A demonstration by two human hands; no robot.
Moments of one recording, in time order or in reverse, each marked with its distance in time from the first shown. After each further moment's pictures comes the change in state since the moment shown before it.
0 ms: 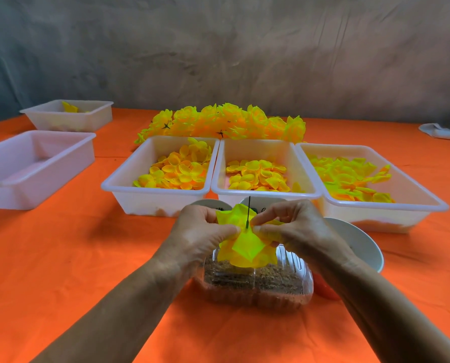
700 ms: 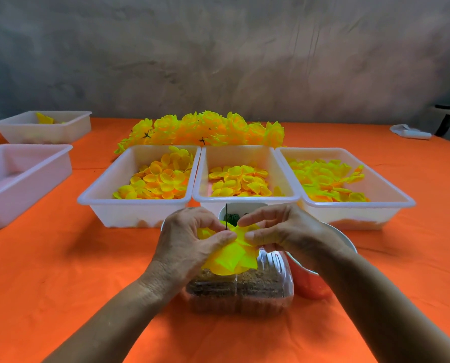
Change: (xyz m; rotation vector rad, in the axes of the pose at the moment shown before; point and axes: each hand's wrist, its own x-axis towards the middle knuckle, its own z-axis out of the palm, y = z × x) left_hand 0.001 -0.003 0.008 0.312 0.051 0.557; right_hand -0.006 -0.009 -0.023 0.122 -0.137 0.139
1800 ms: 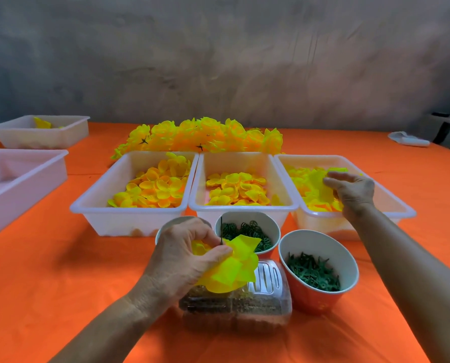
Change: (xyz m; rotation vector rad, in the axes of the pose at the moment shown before) left_hand 0.001 -0.007 0.002 -0.038 -0.029 0.000; right_hand 0.102 0.056 -0.165 0.063 0.905 -0.159
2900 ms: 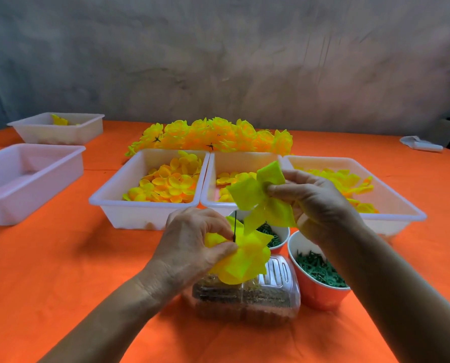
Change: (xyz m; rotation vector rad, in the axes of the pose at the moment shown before) left_hand -0.001 0.014 -0.016 0.157 -0.070 0.064; right_hand -0.162 -0.105 0.040 0.406 -0.637 0.172
